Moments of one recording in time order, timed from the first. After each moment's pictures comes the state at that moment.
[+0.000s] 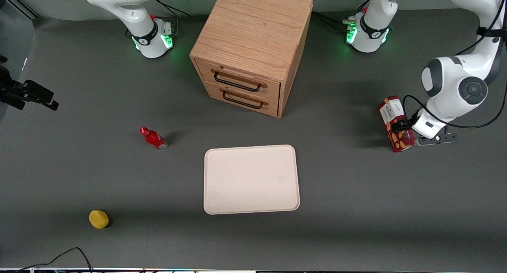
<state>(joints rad) -0.08 0.17 0.15 -2.32 0.02 2.46 -0.06</state>
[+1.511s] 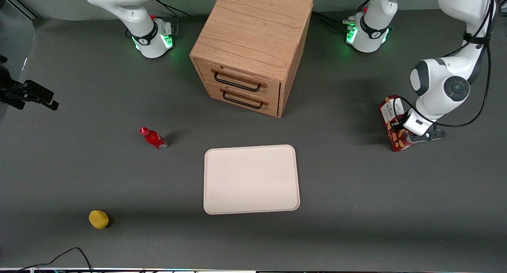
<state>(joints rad) -0.08 0.18 0.15 -2.43 -0.01 2.58 -0.07</state>
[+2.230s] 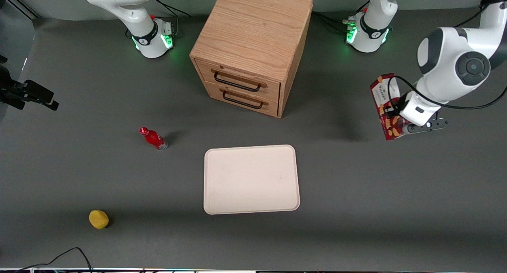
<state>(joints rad) -0.15 -0.03 -0.02 -2.12 -0.02 1.99 -0.35</state>
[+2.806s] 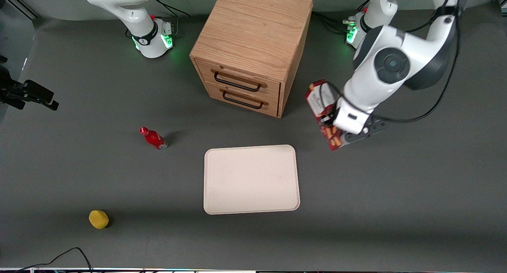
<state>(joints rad) -0.18 0.29 -0.33 -1.69 -0.05 1.98 -0.89</state>
